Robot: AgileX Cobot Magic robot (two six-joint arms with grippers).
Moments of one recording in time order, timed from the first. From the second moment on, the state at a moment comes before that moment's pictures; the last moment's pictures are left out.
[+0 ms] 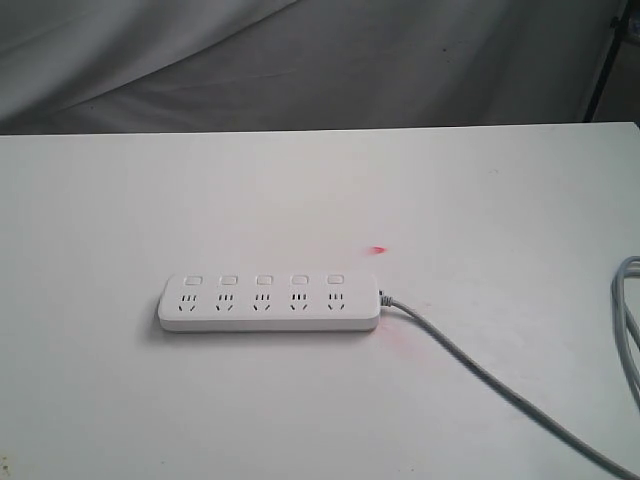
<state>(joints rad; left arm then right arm) 0.20 0.04 -0.43 -1.01 0.22 1.15 -0.08 0.01 0.00 -0.01 0.35 -0.05</state>
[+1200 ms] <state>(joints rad) 0.20 0.00 -0.16 0.01 0.17 -0.06 -0.08 0.01 0.00 -0.01 0.35 -0.05</state>
